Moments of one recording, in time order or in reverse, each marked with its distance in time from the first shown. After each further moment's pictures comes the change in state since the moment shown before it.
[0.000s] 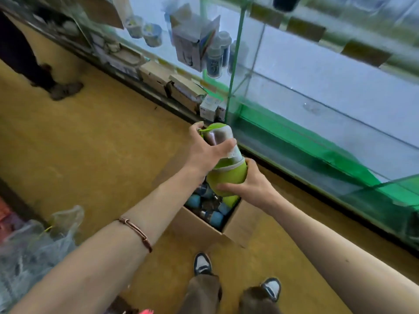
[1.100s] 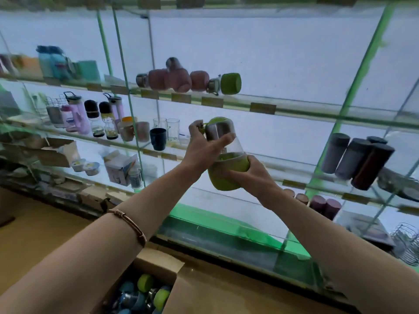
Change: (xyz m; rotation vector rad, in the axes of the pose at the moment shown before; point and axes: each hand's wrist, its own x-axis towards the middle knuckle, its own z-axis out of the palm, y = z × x) left_hand -0.281 0.249 0.232 0.011 -0.227 0.684; right_hand -0.308 -0.030 -0.286 0.170 0.454 -0.573
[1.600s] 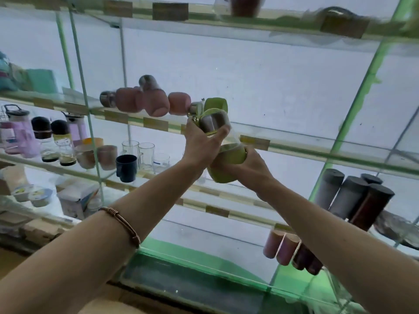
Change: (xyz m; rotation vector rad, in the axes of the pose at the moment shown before) left_hand 0.171 0.008 0.043 -0.116 0.095 0.087; right_hand 0.167 -0.018 -0.053 -0.284 0.219 -0.044
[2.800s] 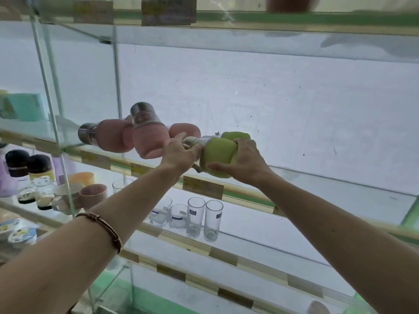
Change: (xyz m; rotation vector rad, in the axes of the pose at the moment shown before) left_hand 0.242 -0.068 -0.026 0.302 0.063 -0.023; right_hand 0.243 -0.014 0.032 -0.494 -0.029 -0.129
